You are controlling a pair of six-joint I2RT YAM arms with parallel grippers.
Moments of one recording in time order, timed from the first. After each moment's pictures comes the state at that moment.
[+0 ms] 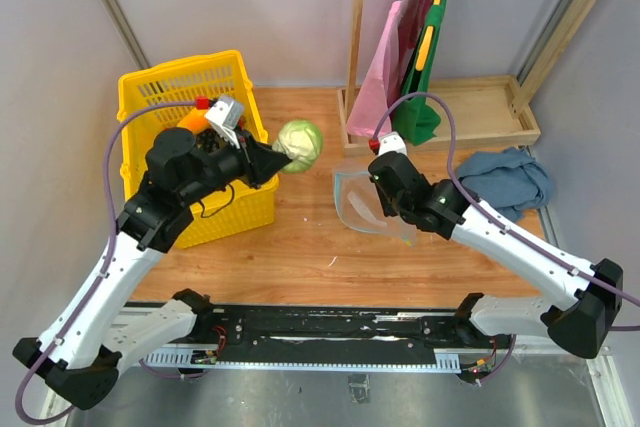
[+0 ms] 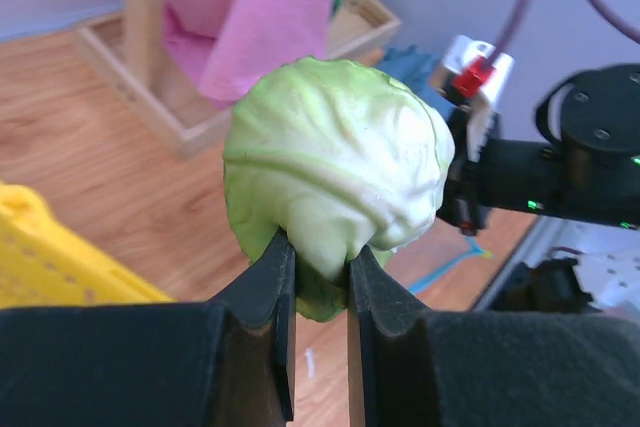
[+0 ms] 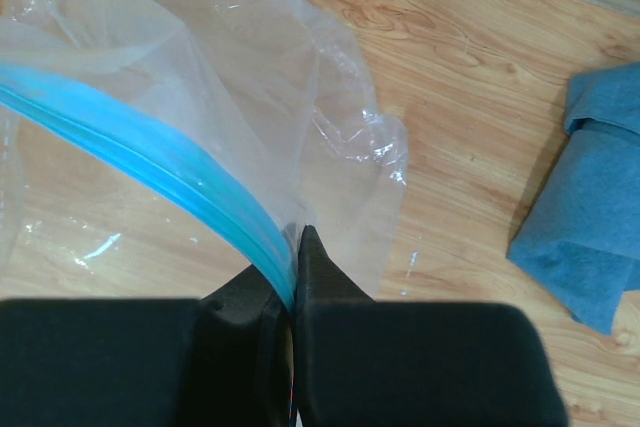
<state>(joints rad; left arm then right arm) -0.50 0.92 1.18 -0.40 0.28 -0.30 0.87 1.21 1.12 -0.77 0.50 0.29</state>
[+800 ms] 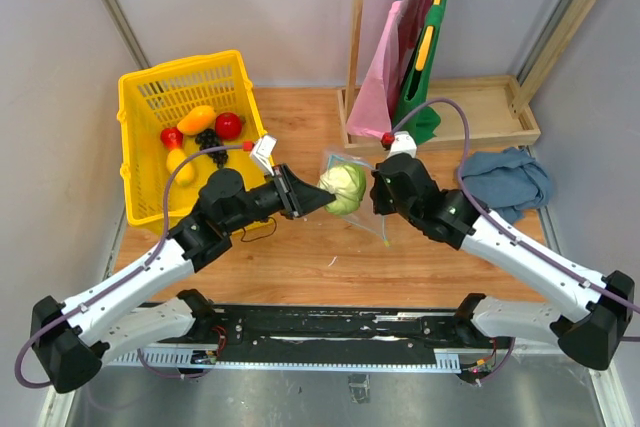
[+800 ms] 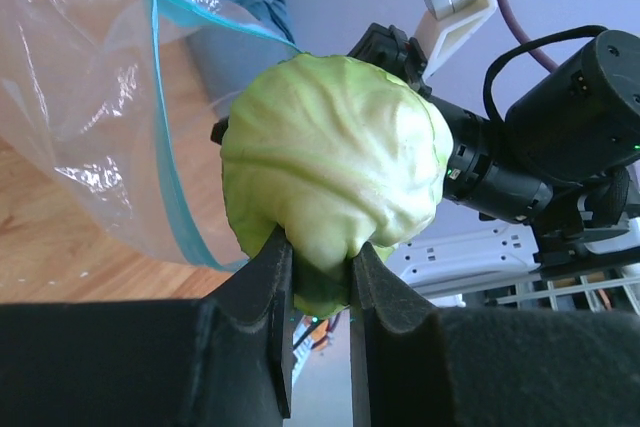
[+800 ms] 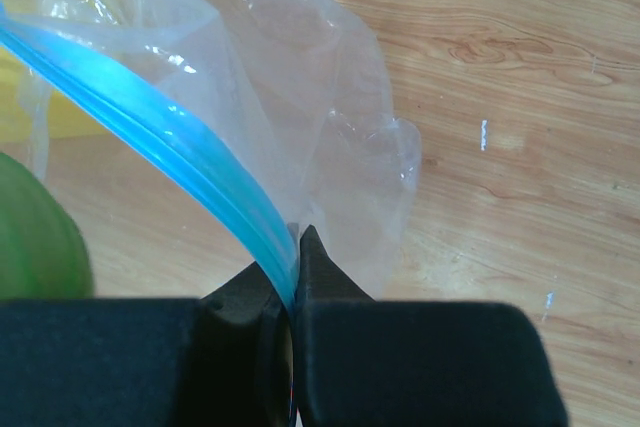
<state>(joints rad) -0.75 0.90 0.73 0.13 0.27 -0.95 0.86 1.13 1.05 -0.57 0.37 0.48</state>
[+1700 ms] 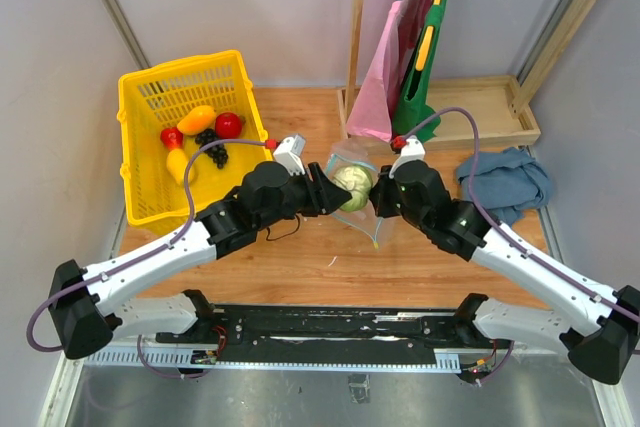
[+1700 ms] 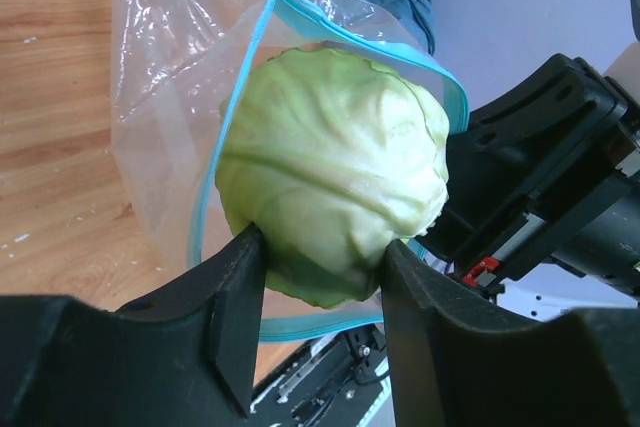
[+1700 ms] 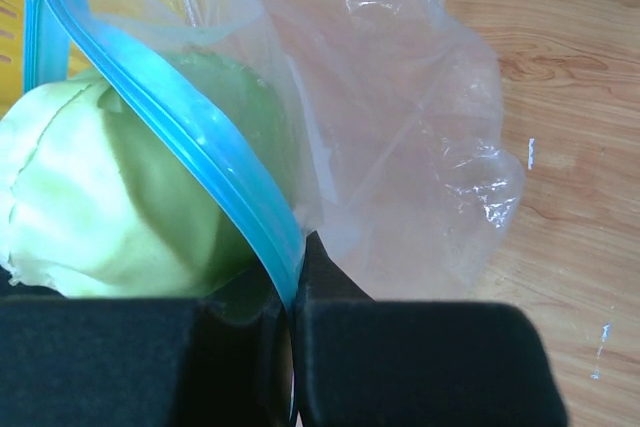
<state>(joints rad) -0.91 1.11 0.89 -0.06 -0.07 -0.84 0.85 1.03 0.94 -0.42 0.27 0.50</state>
